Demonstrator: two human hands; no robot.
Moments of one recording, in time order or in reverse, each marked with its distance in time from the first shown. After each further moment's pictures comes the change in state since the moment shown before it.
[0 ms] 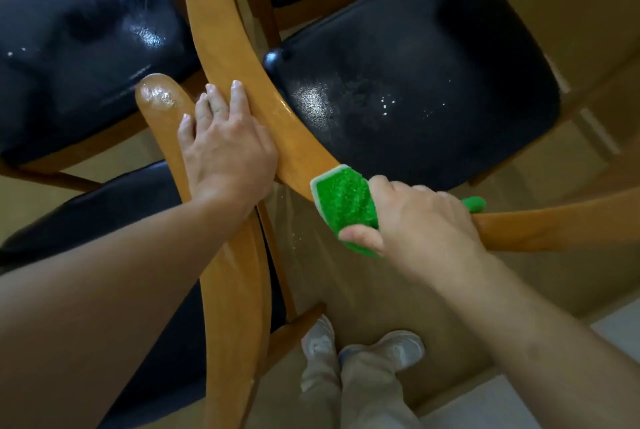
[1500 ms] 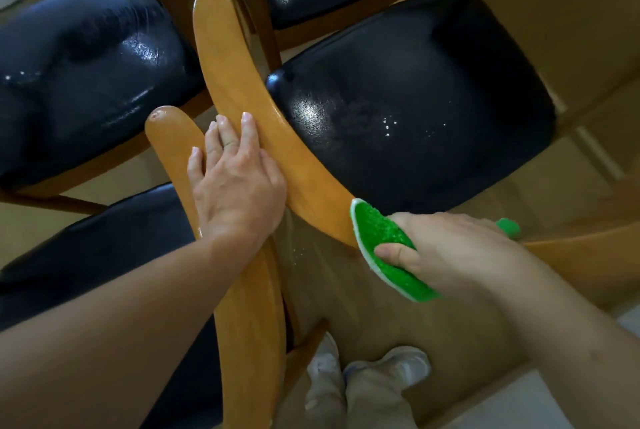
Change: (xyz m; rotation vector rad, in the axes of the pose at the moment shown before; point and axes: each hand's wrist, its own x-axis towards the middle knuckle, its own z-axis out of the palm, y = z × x) left_hand -0.001 -0.003 -0.003 -0.106 -0.061 -0.002; right_hand 0.011 0.019 -0.025 0.104 -0.408 0.090
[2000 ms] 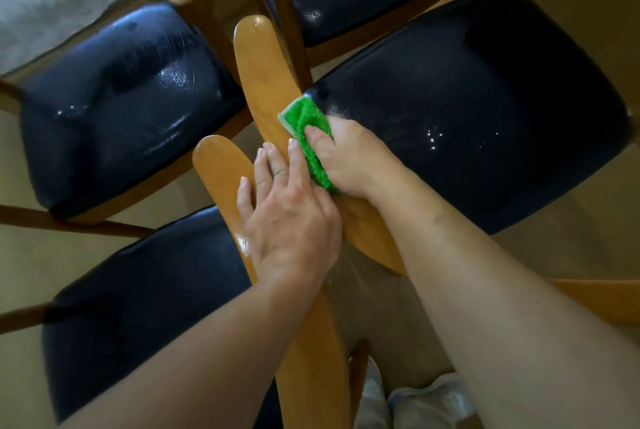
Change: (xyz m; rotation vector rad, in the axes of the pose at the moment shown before) left_hand -0.001 -0.004 0.002 0.049 -0.045 0.019; right_hand 0.127 -0.121 -0.049 0.702 0.385 -0.250
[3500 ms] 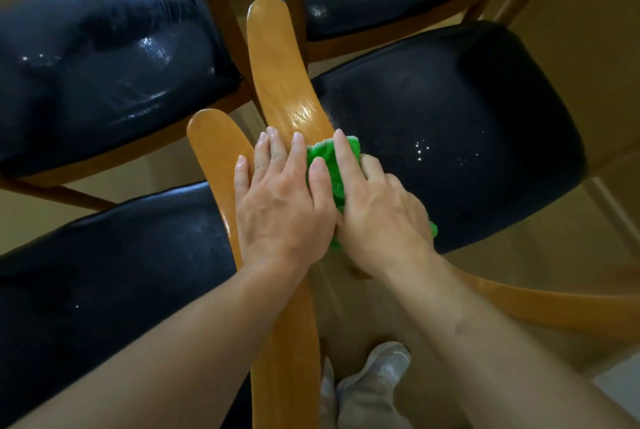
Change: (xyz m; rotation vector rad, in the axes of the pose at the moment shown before) left_hand -0.003 0.000 -0.006 -0.309 0.099 0.013; right_hand -0.078 0.026 0.013 -0.653 0.186 -0.167
